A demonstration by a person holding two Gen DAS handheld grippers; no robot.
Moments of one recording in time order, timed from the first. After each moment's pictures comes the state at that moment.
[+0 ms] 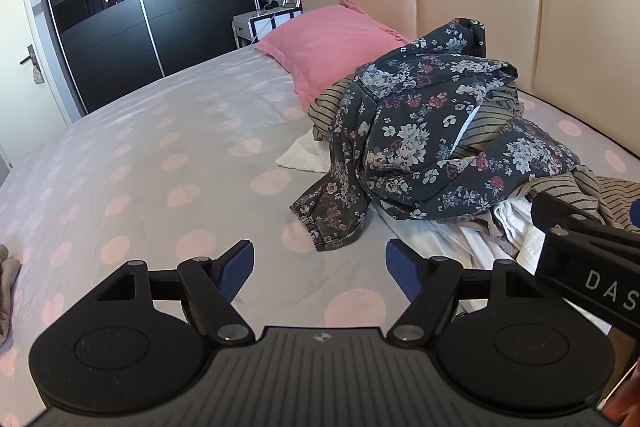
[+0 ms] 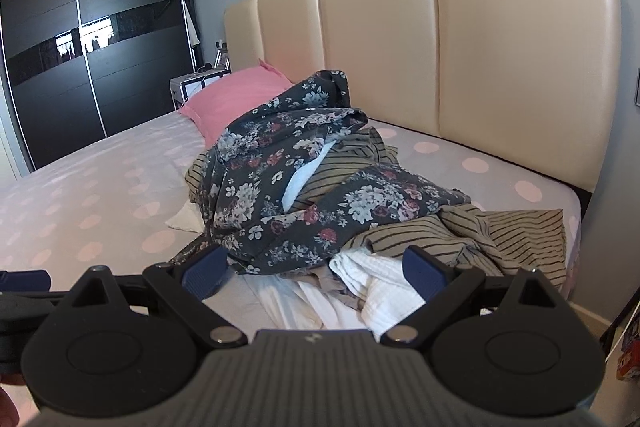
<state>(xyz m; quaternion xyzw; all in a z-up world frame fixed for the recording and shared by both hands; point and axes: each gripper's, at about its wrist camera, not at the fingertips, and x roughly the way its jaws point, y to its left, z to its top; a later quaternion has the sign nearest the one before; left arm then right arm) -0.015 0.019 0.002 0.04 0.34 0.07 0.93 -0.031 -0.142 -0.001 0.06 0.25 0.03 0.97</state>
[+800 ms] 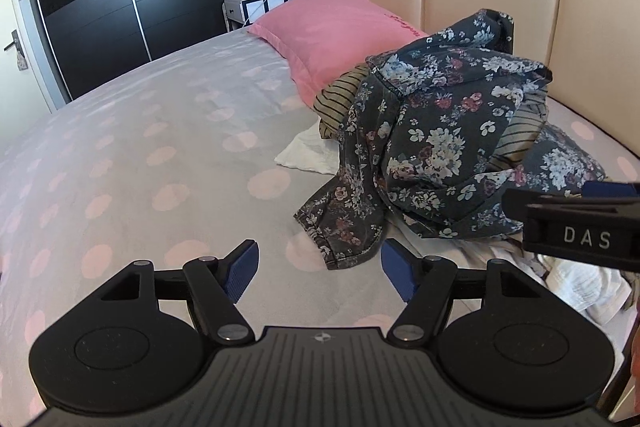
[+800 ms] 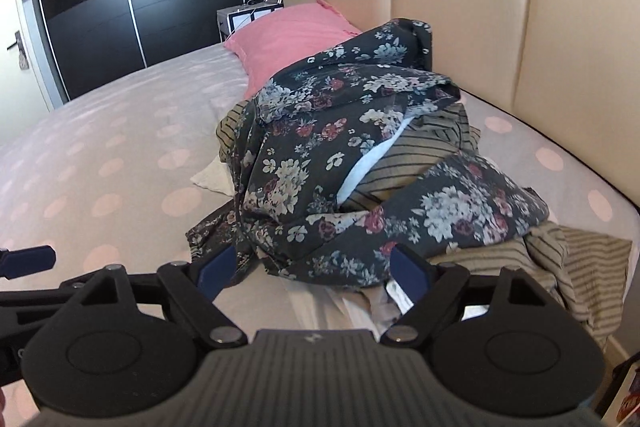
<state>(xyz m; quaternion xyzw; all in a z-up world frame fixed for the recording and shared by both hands) 0.049 0.057 -0.016 0.04 0.37 0.06 0.92 0.085 -0.109 -0.015 0.00 0.34 0.11 0.93</state>
